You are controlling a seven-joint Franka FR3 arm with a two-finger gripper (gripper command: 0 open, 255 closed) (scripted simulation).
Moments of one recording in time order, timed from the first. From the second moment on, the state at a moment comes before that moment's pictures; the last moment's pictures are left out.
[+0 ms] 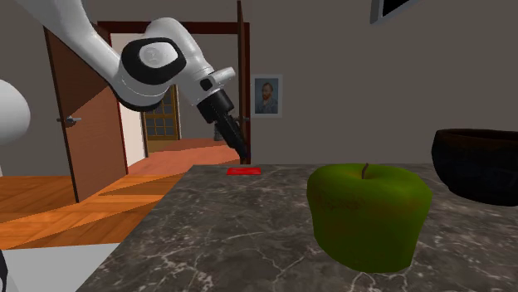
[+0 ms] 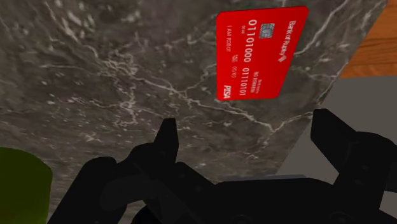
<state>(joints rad) -0.25 -0.54 1.01 -2.76 0.11 2.85 0.74</state>
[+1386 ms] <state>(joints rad) -0.58 -0.45 1.30 -2.72 0.01 3.01 0.84</state>
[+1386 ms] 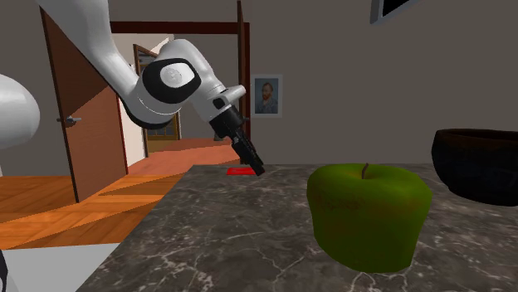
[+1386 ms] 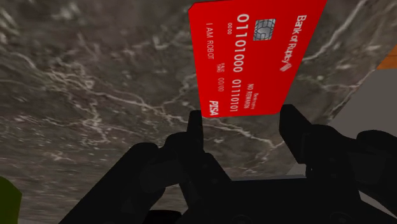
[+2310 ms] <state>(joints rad) -0.38 -0.49 1.09 -2.68 0.06 2.86 0.76</state>
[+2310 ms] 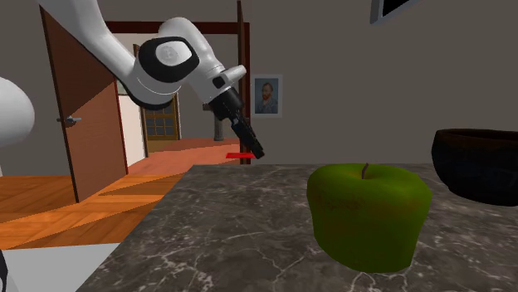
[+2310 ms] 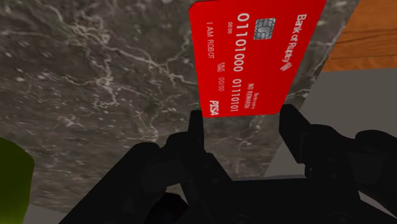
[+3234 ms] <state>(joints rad) -0.21 -0.59 0.88 -2.60 0.12 2.65 0.65</state>
